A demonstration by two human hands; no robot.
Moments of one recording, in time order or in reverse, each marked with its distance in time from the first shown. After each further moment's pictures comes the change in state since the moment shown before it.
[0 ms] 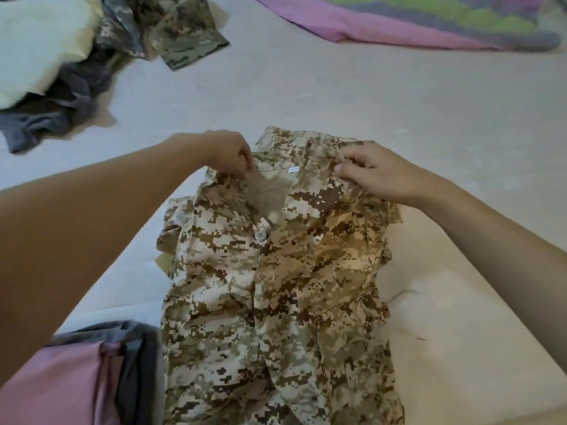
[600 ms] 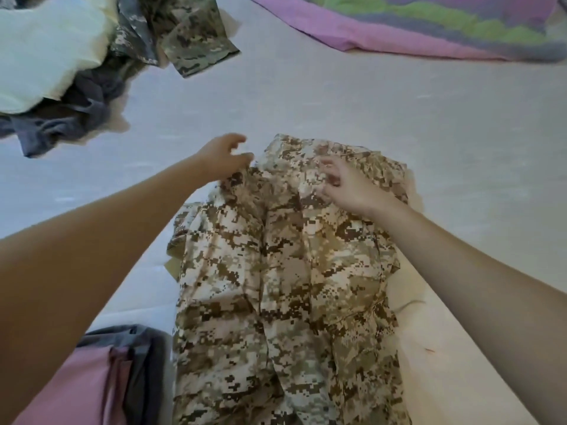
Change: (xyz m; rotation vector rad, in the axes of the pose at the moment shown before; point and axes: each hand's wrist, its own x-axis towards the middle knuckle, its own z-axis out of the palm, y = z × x) left_hand -0.022 -0.012 0.016 -0.708 0.277 -0.172; right_hand 0.043 0.011 0.051 0.055 0.093 0.226
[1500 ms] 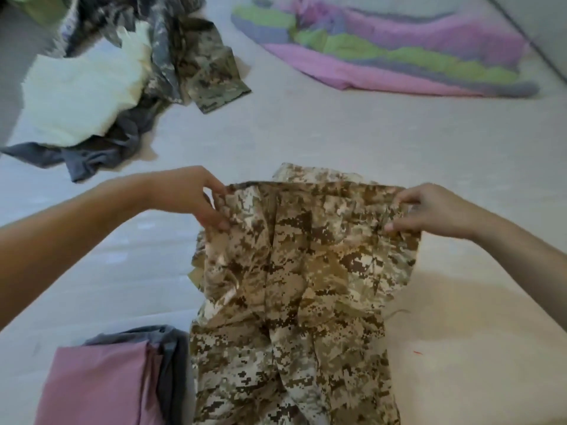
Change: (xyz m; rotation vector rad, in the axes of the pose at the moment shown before) left_hand -0.098 0.017 -0.099 0.222 -0.379 0.114; right_hand -0.094 0.001 -0.117 -0.295 -0.031 -0.046
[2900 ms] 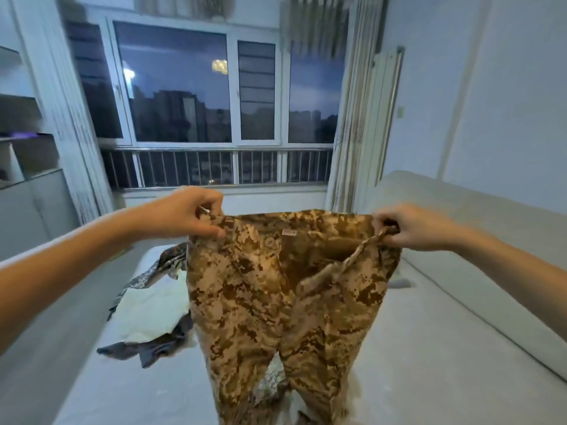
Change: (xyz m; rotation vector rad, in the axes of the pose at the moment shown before) left_hand -0.525 0.262 -0.180 0.340 0.669 0.649; right_hand -0.437 -0.301 -0.296 -0.363 0.494 -0.379
